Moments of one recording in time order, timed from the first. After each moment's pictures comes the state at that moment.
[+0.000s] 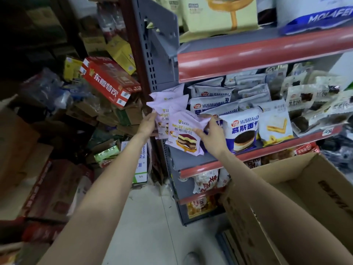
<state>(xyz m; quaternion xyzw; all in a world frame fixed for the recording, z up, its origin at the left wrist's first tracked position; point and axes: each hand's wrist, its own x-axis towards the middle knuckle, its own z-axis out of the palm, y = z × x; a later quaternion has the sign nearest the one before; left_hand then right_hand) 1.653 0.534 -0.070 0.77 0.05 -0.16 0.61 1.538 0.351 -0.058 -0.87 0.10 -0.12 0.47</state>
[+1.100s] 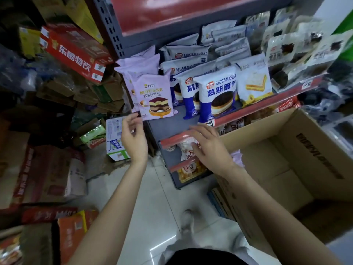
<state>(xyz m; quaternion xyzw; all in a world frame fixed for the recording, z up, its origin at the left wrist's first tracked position) 1.511 0.505 -0.106 0.75 0.05 0.16 0.64 1.417 0.324 -0.116 -0.96 -0.04 -0.12 0.27</state>
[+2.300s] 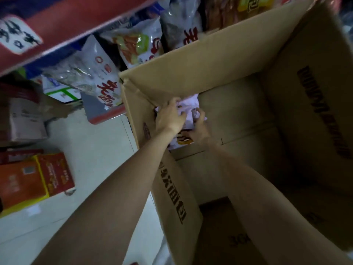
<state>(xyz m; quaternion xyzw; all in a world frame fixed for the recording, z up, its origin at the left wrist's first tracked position) 1.423 0.166 -0.400 0.94 -0.03 -0.25 0.25 1.357 0.072 -0.490 -0.77 0.25 0.20 0.54</state>
